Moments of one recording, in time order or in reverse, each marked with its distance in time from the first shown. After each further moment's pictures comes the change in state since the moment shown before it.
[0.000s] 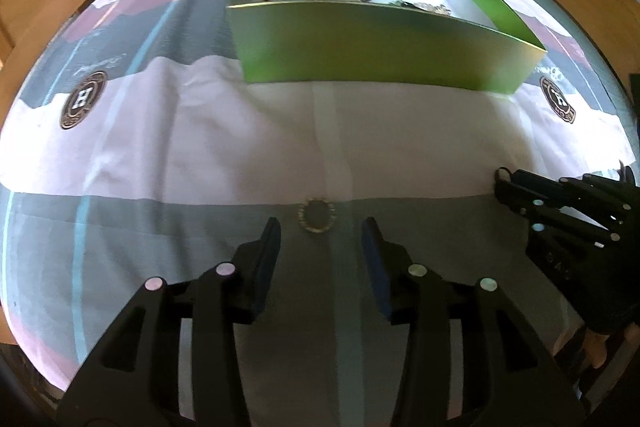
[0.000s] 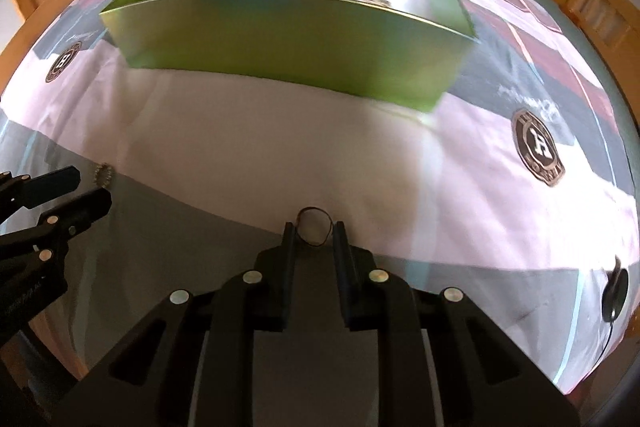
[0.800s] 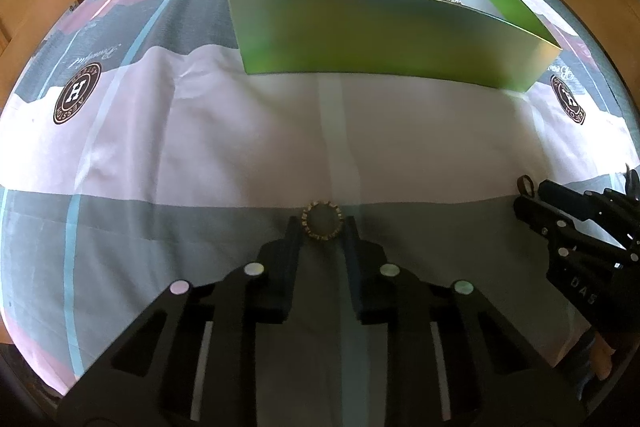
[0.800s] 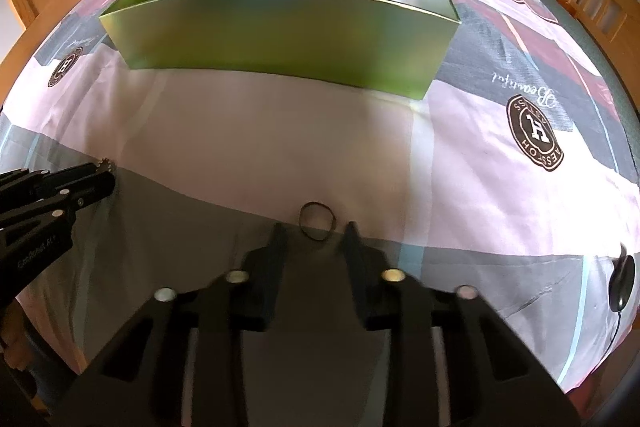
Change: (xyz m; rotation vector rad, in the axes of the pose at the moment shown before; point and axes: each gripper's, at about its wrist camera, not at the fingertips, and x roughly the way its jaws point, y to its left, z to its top) left arm 0.014 0.003 0.003 -0.017 0.020 0.014; right arm -0.005 -0.002 -0.010 0.019 -0.009 0.020
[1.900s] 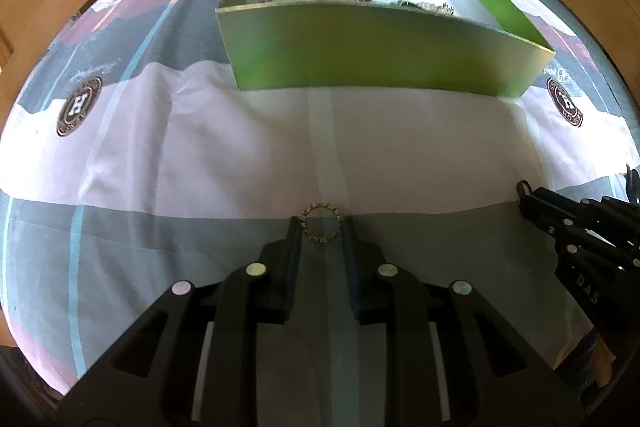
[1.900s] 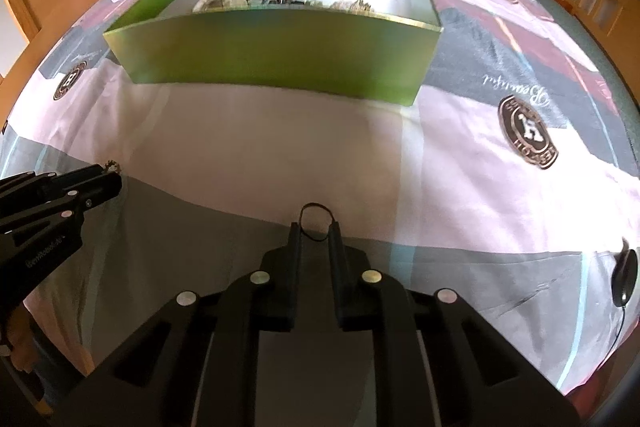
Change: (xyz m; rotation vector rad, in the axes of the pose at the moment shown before) left arm -0.009 -0.008 0.003 0.018 -0.040 0.020; right arm -0.015 -0.007 0.003 0.027 -0.042 0.014
